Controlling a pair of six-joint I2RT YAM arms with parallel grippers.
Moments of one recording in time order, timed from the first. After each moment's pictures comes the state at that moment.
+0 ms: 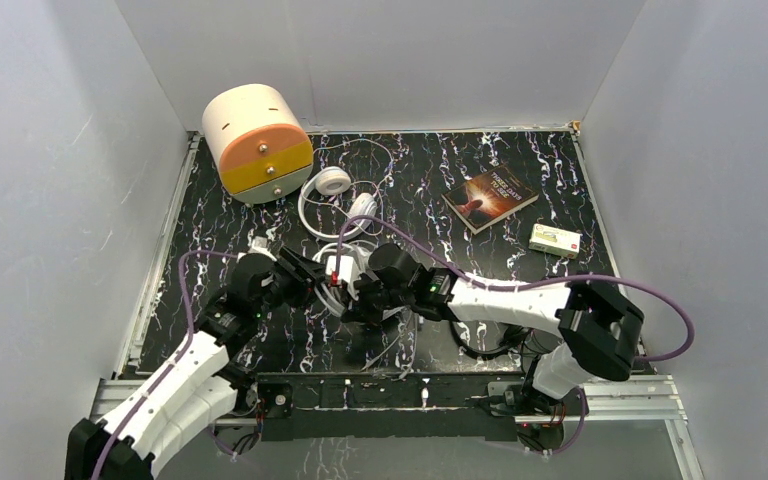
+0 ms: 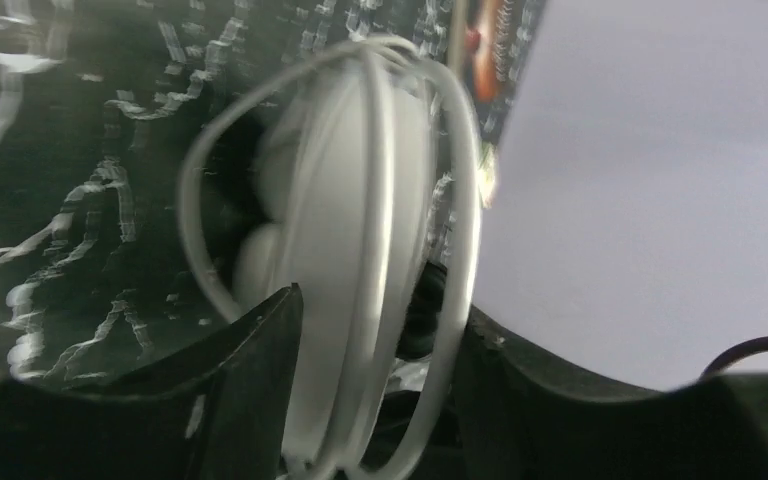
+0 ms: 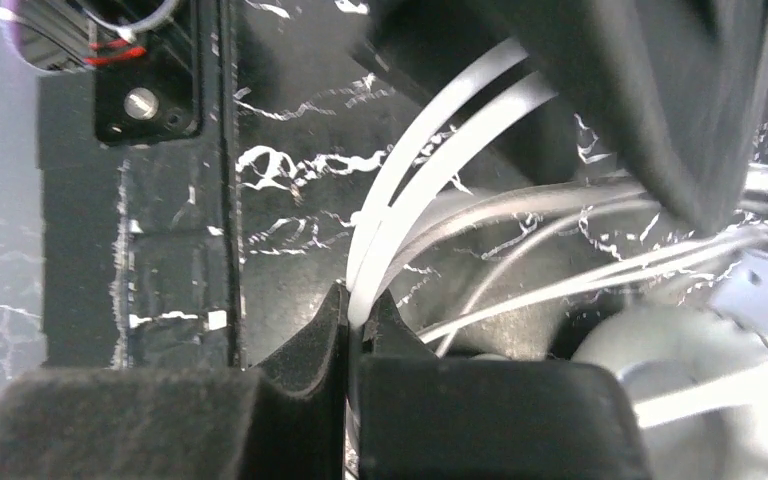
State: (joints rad) left arm -0.48 0.75 0.40 -0.13 0.18 -1.35; right arm 1.13 1.50 0.92 0.02 -0.39 -0.13
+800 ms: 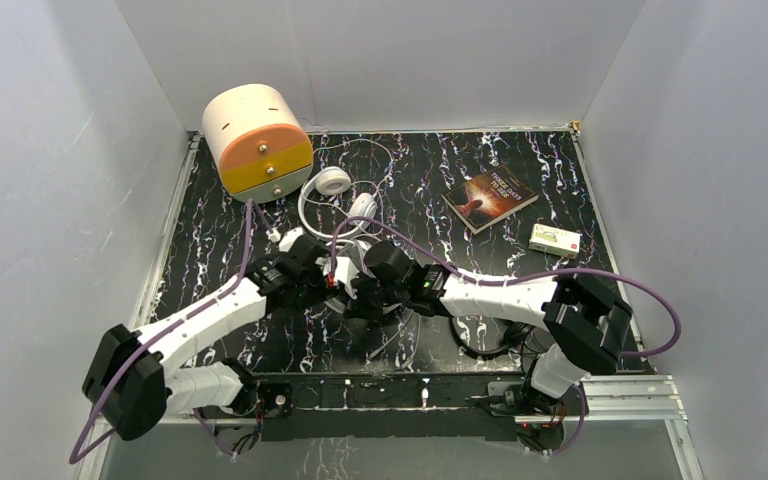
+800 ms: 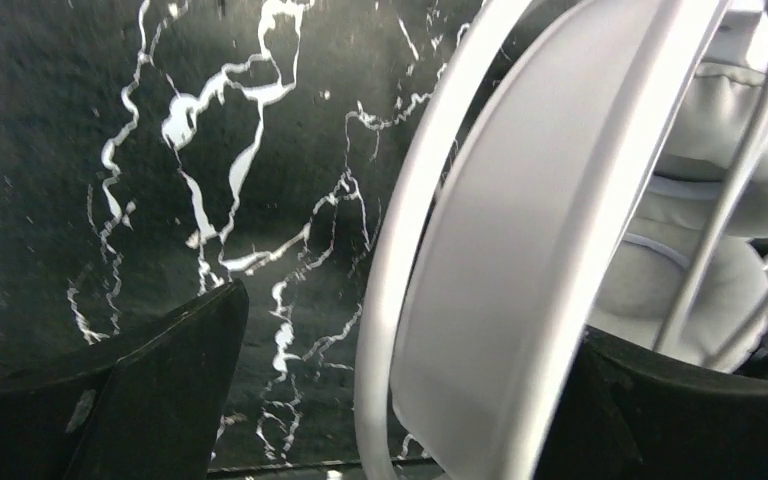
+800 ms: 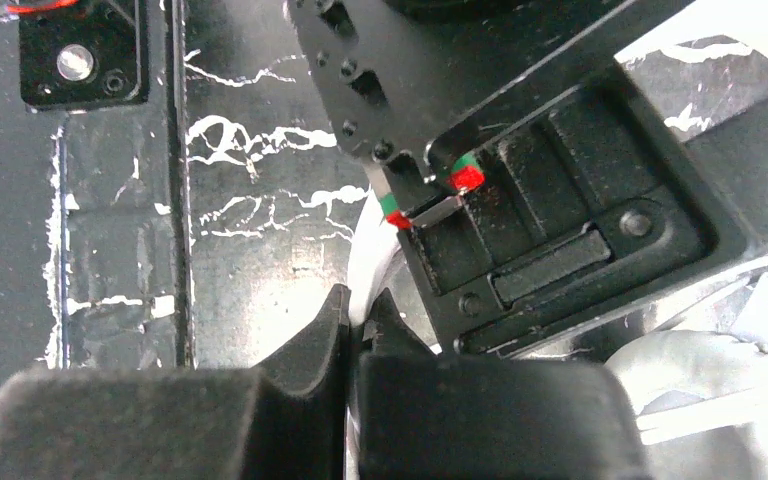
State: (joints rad) left arm -0.69 1.14 0.72 -0.61 -0.20 -1.02; right arm 1.11 1.58 0.95 0.00 -0.38 -0.22
